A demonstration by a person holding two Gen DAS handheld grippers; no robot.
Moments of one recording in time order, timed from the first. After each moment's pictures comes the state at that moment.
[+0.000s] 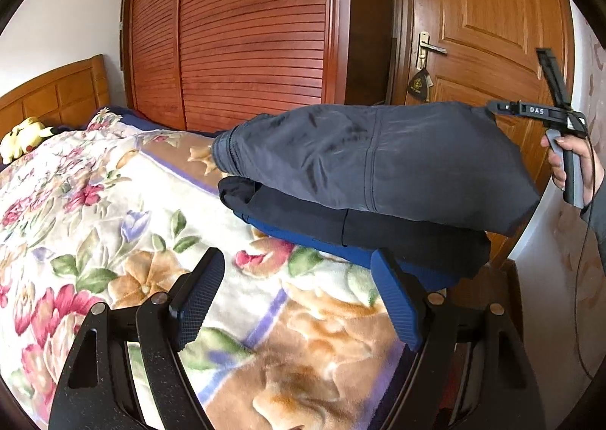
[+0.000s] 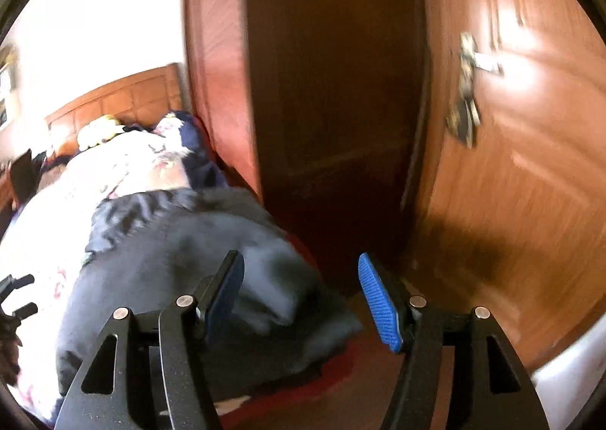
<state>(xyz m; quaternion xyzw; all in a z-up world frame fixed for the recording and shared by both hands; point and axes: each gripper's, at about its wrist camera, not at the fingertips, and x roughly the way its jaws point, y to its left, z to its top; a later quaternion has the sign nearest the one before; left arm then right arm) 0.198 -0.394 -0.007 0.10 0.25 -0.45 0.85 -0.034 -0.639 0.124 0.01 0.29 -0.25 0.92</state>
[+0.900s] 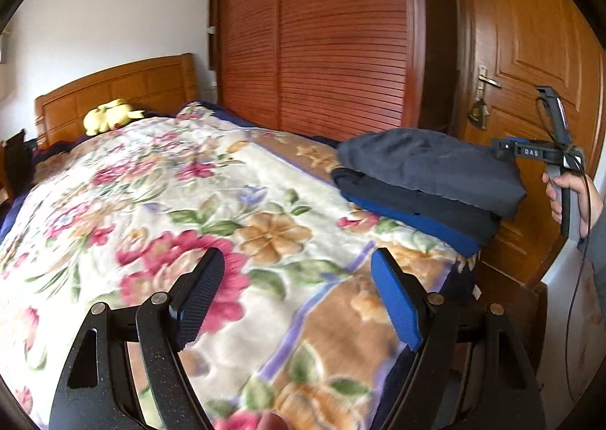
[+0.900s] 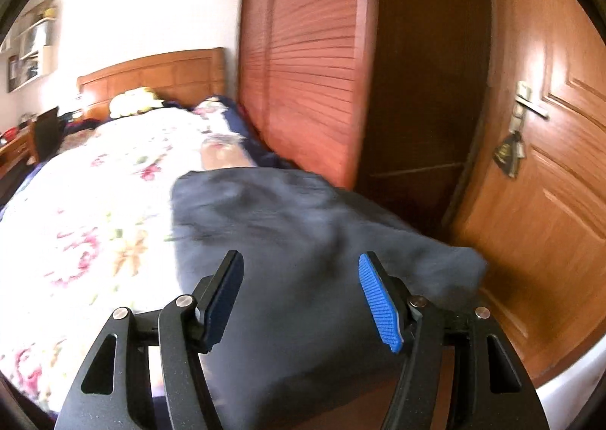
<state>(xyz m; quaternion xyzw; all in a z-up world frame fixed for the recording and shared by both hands) 0.141 -0.206 0.030 0.07 0.24 -0.32 0.91 -0.009 -0.514 0.104 -0.02 0.31 -0.20 0.93</state>
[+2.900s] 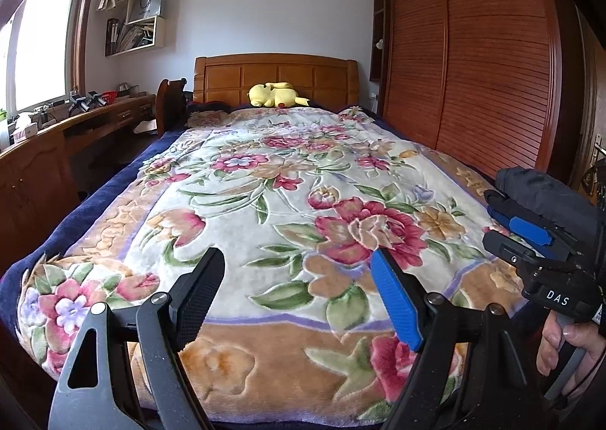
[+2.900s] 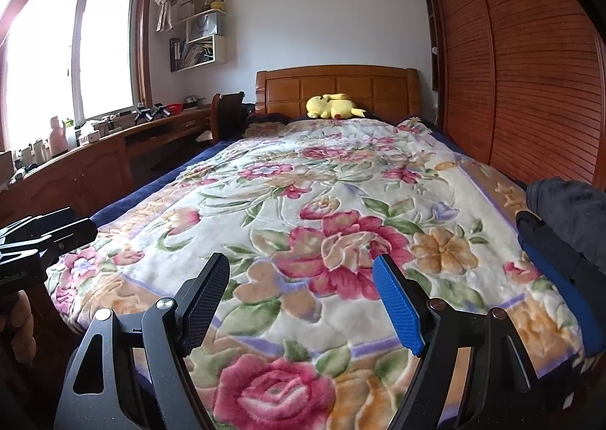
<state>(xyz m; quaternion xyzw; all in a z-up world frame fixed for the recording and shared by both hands) 0.073 0.023 -0.002 -0.02 0.23 -0.06 0.97 0.051 -0.261 -0.025 -0.03 0.27 0.08 0.96</state>
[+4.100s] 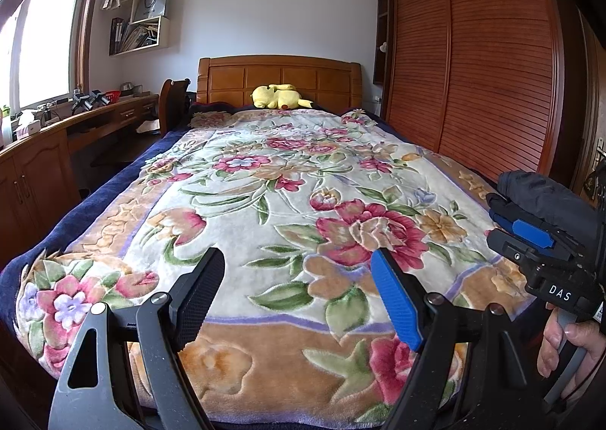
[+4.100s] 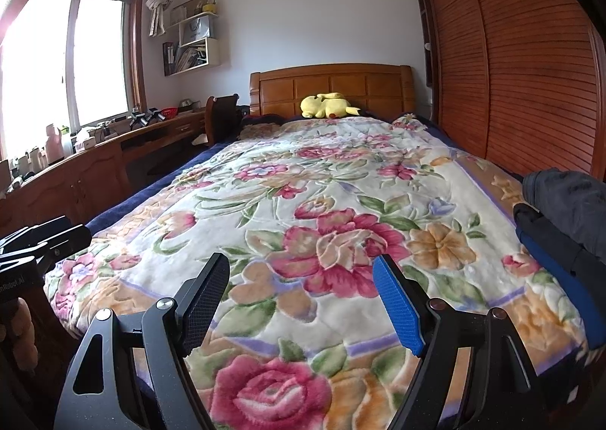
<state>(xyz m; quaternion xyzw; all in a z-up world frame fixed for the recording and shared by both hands) 0.072 0.024 -0.005 -0.02 0.23 -0.06 0.97 0.053 -0.262 -0.023 -0.01 0.27 0.07 0.96</state>
